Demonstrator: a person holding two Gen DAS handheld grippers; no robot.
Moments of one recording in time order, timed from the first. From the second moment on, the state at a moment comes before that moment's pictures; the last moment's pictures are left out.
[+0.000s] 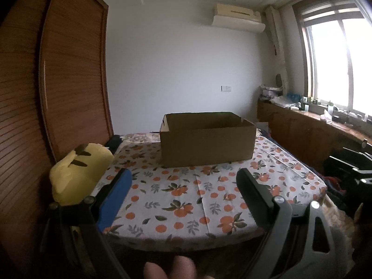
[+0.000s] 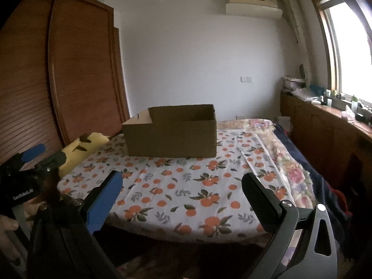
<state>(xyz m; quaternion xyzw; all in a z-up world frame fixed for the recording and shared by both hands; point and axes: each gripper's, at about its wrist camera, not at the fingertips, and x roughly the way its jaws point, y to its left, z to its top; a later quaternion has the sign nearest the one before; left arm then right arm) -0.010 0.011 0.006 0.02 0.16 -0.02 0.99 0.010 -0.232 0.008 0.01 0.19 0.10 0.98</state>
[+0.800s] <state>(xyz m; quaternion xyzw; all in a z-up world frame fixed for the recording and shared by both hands) -0.007 -0.006 -0.041 0.05 0.19 0.03 0.98 0.006 -0.248 -0.021 0.03 0.20 0.07 0.98</state>
